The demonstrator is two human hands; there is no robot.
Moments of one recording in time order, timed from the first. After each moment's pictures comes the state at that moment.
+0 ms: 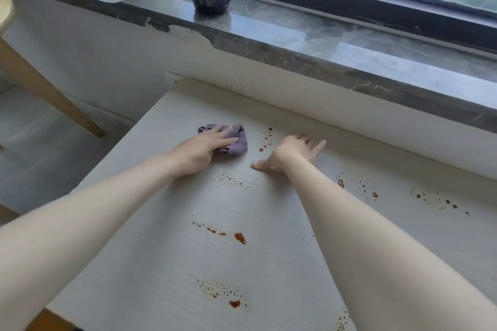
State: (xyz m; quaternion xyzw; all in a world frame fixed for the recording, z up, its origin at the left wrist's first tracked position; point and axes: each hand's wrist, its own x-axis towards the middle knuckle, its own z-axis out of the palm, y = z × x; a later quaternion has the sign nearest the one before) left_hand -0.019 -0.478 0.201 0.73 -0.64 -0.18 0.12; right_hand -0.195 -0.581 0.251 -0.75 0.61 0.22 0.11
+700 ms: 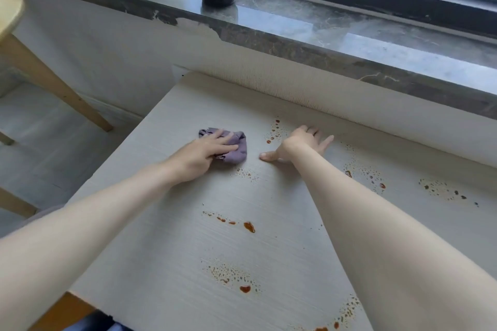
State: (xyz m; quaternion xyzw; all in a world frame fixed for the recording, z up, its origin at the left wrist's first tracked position) left_hand -0.022 -0.442 0.197 0.71 -0.65 -0.20 0.20; right_hand -0.197 -0.582 0.246 -0.74 0.62 0.20 0.14
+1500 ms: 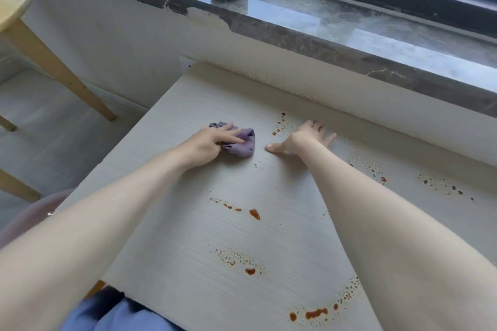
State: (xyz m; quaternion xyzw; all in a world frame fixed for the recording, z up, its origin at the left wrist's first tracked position) left_hand -0.028 -0.441 0.197 0.71 -0.58 -0.28 0.28; right_hand -0.204 -0.579 0.239 -0.75 0.63 0.16 0.16
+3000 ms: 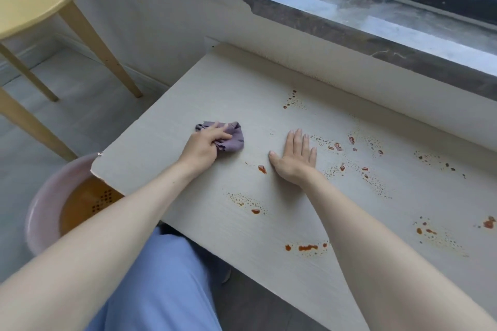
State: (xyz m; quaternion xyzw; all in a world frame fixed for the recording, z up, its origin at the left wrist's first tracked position) left_hand -0.098 -0.341 0.215 0.82 -0.42 -0.19 0.34; right_hand -0.263 -0.474 0.209 -0.85 0.46 0.14 0.23
